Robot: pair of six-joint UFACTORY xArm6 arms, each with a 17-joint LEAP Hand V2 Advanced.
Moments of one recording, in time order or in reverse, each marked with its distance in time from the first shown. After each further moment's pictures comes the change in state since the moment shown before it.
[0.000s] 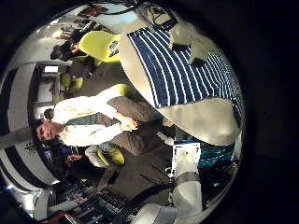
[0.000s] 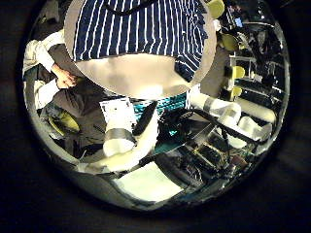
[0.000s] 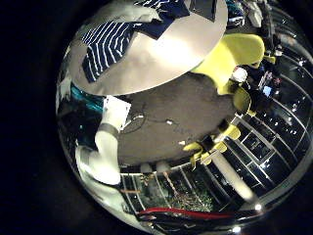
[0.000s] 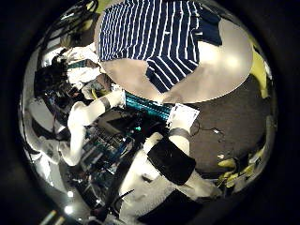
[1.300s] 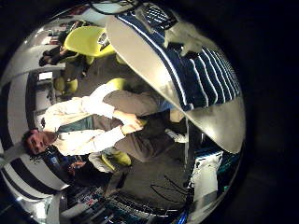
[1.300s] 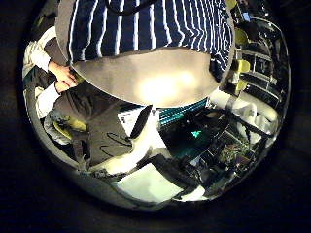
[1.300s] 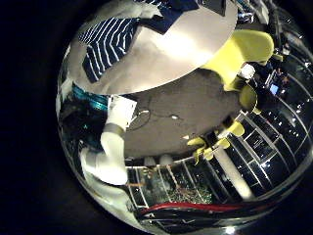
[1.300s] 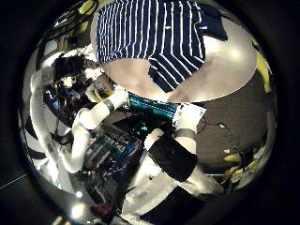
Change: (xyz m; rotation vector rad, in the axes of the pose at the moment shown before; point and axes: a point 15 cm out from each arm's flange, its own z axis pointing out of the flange) left arm -0.045 -0.062 0.125 -0.126 -0.050 0.108; right arm -0.015 -0.025 0.017 -0.088 -0.088 0.034
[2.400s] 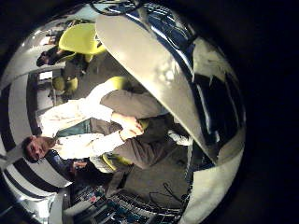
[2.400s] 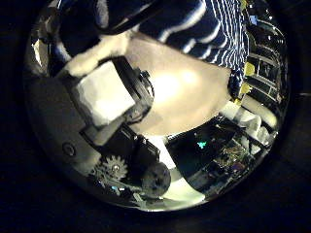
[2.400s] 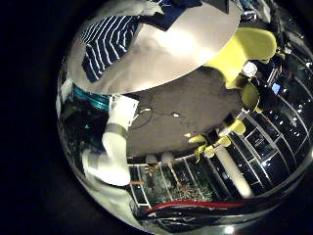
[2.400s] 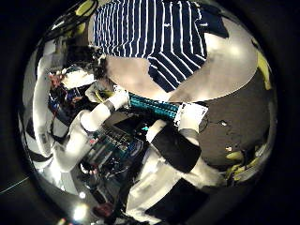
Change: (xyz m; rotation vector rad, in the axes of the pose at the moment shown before) left arm -0.007 -0.052 0.014 0.050 -0.057 -0.036; right arm -0.003 -0.008 0.008 -0.007 -0.013 0.002
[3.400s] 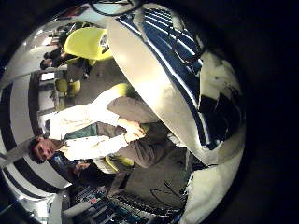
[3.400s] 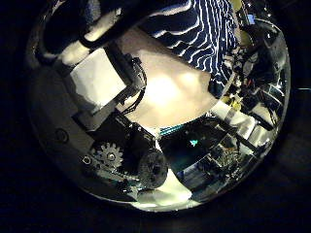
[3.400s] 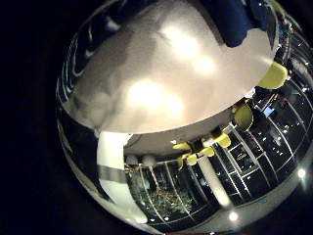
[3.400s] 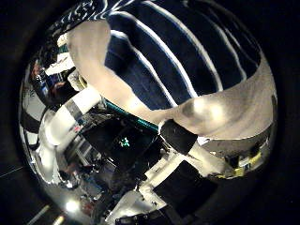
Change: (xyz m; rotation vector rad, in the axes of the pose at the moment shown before) left arm 0.003 -0.003 -0.052 -0.045 0.005 0.014; right arm -0.044 -0.100 0.147 -0.094 0.189 -0.167
